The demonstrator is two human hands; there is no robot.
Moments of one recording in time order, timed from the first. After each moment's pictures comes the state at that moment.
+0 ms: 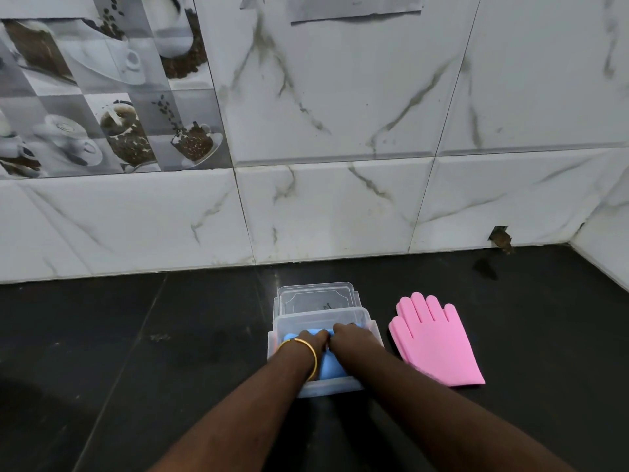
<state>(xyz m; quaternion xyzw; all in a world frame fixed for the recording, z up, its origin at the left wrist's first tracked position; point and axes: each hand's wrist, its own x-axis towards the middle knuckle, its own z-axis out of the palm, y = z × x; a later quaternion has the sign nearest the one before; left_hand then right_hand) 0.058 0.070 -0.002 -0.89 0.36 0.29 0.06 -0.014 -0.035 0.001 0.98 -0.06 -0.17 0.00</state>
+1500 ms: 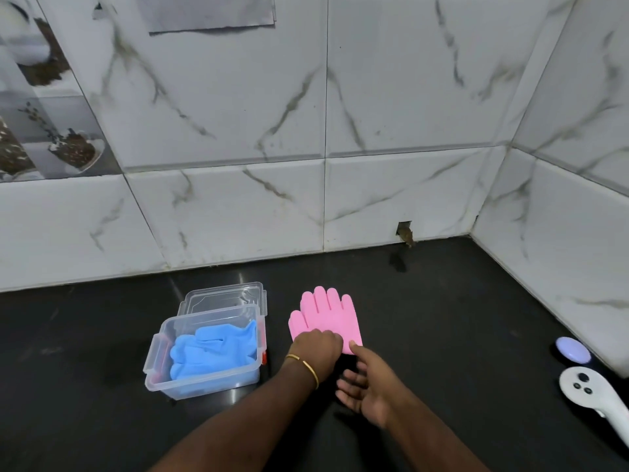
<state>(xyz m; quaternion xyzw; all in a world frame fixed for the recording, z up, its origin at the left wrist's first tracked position) -0.095 -0.100 -0.015 -0.84 0.54 0.02 0.06 -0.211 -0.168 -0.007 0.32 -0.49 0.03 -0.81</state>
